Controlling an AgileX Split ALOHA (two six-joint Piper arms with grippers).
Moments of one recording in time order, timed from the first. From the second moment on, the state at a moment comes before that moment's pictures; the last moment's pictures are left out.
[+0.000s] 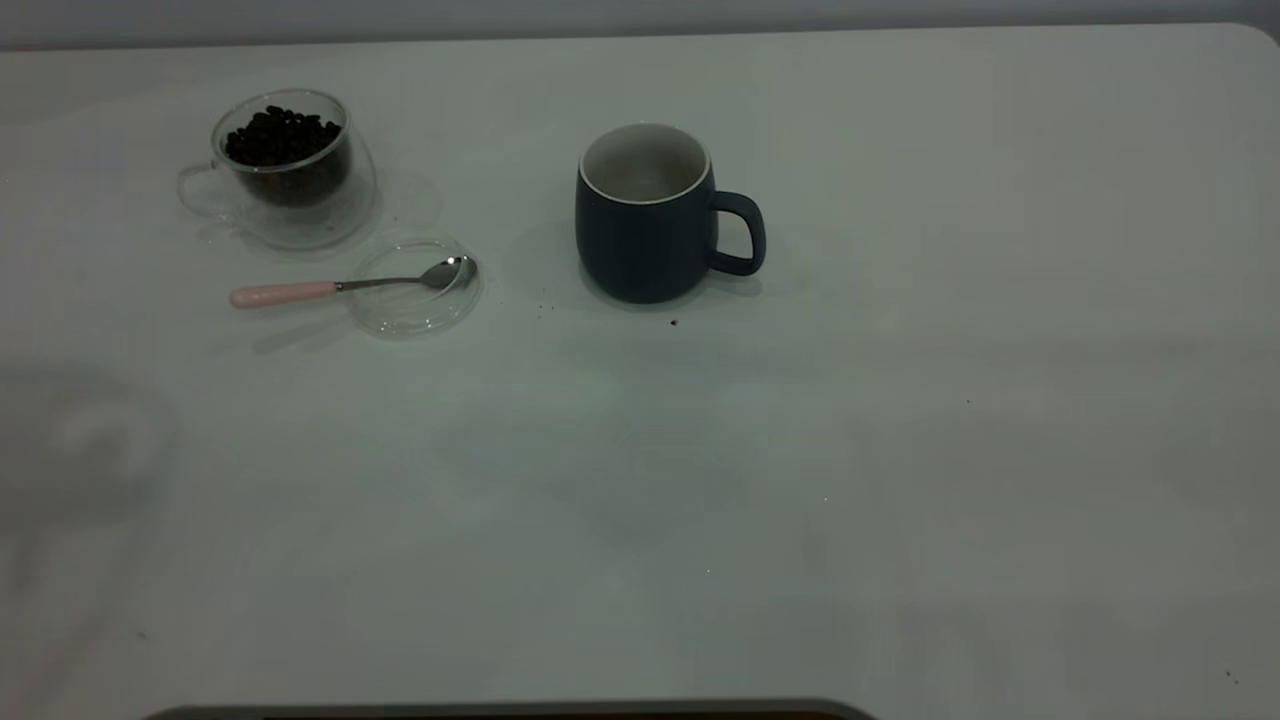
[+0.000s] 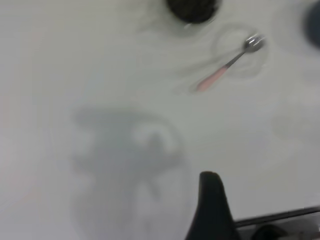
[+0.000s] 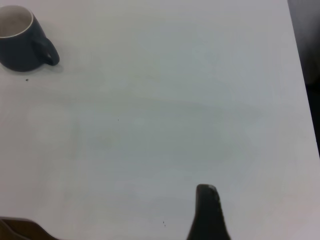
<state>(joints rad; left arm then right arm) 0.10 1.26 -1.20 -0.19 1.03 0.25 -0.01 0.03 -0.47 0.06 1.13 -0.10</state>
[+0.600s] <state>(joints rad) 0.10 0.88 -0.93 -0.14 1.17 0.06 -0.01 0.03 -0.47 0.06 1.13 -0.10</state>
